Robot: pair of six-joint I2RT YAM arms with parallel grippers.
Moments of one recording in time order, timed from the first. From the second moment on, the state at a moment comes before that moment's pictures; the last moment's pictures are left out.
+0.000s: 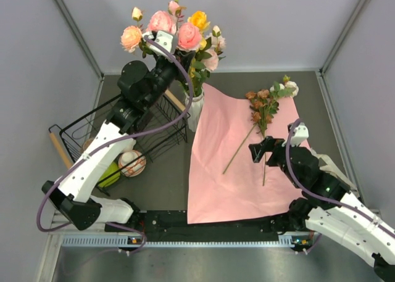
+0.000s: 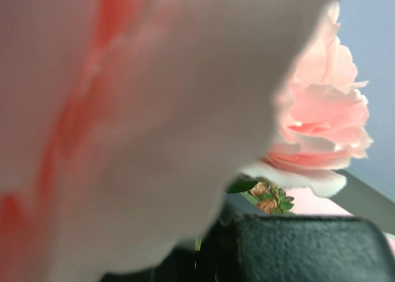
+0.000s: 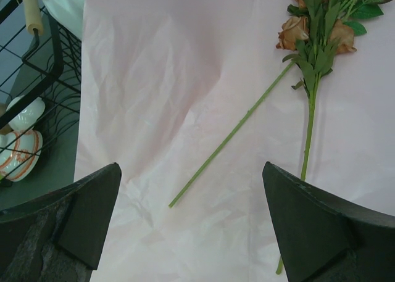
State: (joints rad) left arm -0.61 1.32 1.57 0.01 -0.02 0.02; right arm 0.80 0.49 0.60 -0.42 0.43 0.57
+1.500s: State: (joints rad) left arm -0.61 1.34 1.19 0.15 -0.07 -0.10; right arm 0.73 0.69 0.60 -0.42 0.37 0.62
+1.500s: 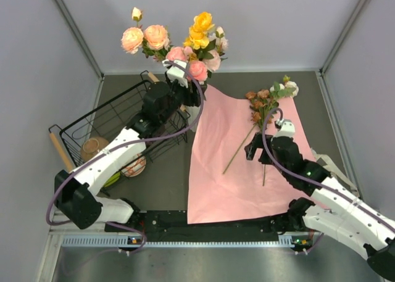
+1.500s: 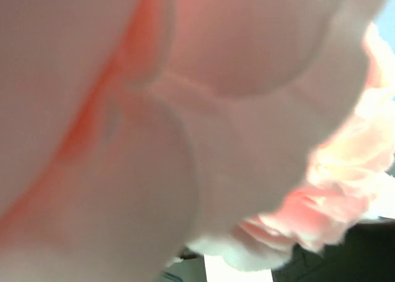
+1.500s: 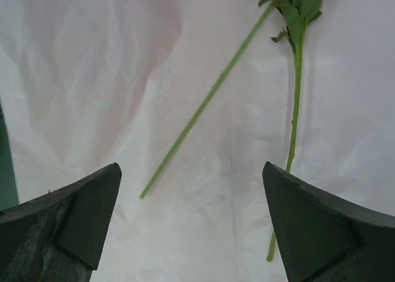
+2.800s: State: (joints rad) left arm -0.66 0.95 0.93 -0.07 0.55 -0.64; right arm 0.38 1.12 0.71 -0.35 0.36 0.58
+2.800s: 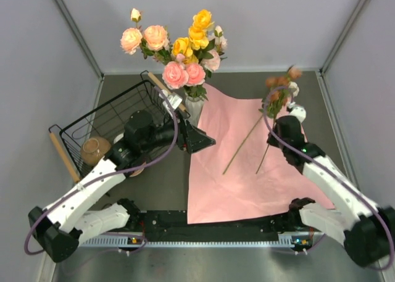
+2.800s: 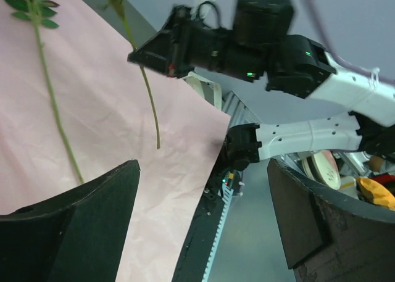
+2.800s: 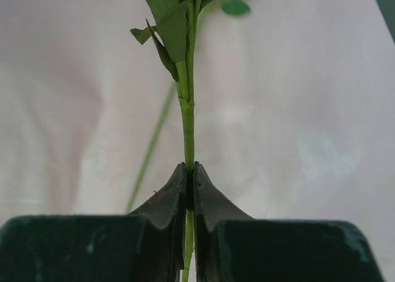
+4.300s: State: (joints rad) left arm -0.86 1.39 1.37 0.15 0.42 -0.59; right arm 0.38 0.30 0.49 -0.16 -0.53 0.57
